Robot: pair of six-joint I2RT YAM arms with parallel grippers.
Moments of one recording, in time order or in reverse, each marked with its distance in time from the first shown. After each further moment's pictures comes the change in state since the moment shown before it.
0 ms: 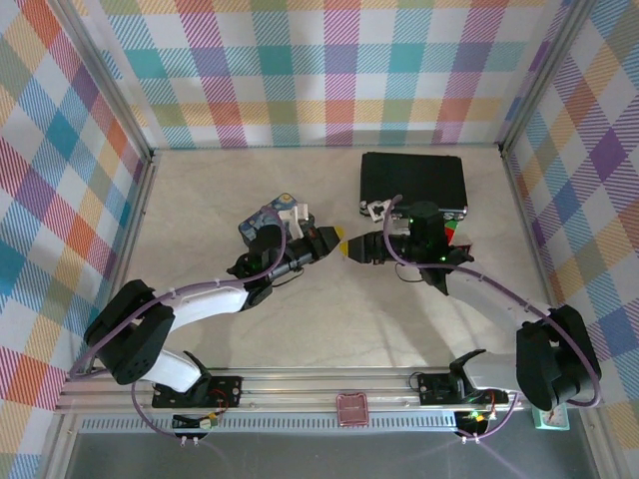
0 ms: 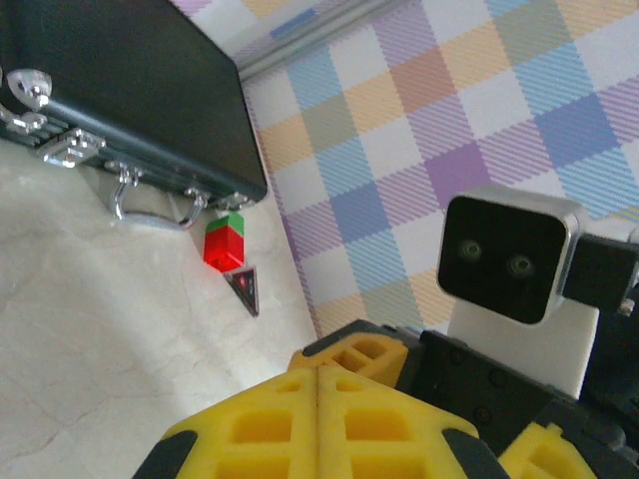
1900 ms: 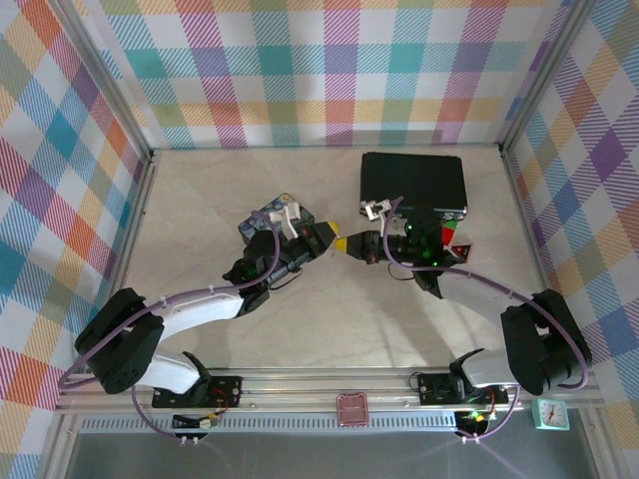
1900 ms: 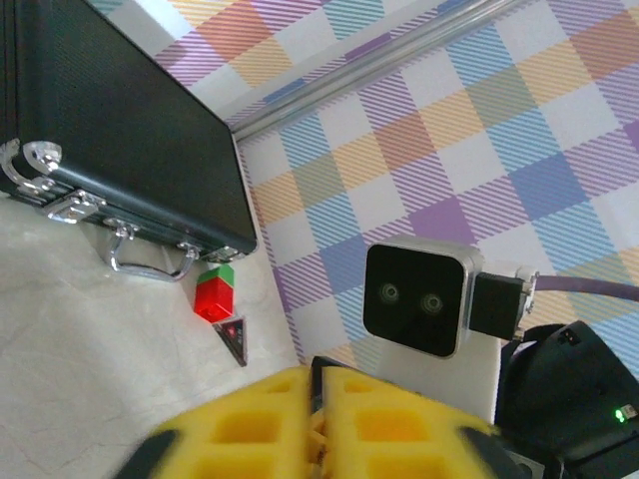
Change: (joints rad) left arm -0.022 -0.099 -0.036 -0.016 -0.148 -0.002; right arm -0.001 0.084 -0.074 0.276 -0.078 0.182
